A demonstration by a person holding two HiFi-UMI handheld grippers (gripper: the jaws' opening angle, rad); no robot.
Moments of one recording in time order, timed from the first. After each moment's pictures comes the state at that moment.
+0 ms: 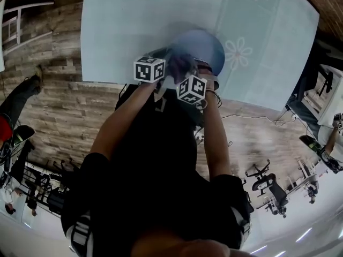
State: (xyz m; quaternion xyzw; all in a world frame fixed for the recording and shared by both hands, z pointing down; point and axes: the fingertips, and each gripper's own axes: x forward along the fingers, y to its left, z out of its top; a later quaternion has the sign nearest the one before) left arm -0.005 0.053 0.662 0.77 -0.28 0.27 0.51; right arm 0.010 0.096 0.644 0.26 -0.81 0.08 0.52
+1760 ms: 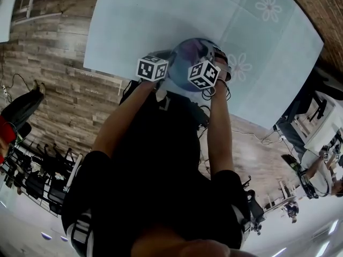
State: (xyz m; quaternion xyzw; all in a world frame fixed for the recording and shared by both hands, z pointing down) left arm -0.005 0.051 0.660 0.77 -0.29 0.26 0.51; right arm 0.071 -0.002 0.638 0.30 -0.78 0.00 0.54
